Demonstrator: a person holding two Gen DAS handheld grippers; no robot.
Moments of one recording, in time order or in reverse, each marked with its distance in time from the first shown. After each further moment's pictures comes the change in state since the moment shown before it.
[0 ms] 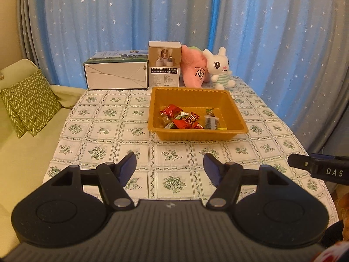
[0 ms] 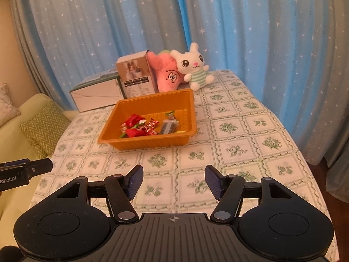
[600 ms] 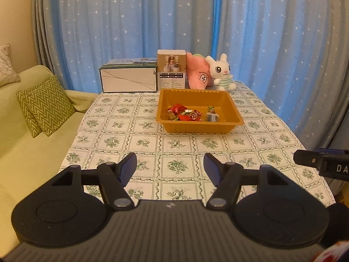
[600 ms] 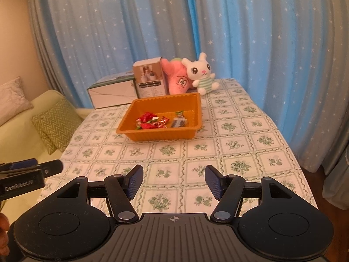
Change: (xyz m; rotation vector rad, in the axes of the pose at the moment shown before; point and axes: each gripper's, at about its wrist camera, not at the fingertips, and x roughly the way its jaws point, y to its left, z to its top) left arm -0.072 -0.018 -0.047 0.006 -0.060 0.067; right arm -0.075 0.016 -0.037 -0.058 -0.041 0.034
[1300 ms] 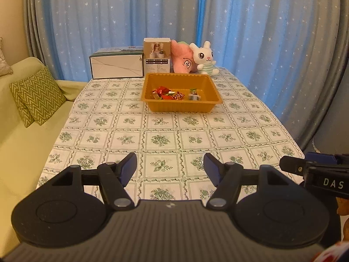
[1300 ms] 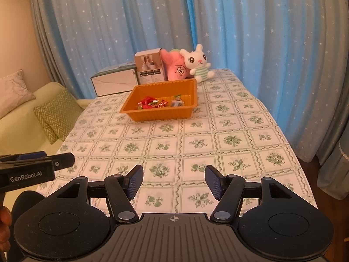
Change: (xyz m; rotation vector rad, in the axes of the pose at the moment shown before) left arm -0.043 -0.018 -0.038 0.000 0.058 -0.068; right arm -0.053 0.005 -0.052 0.004 0.026 -0.017
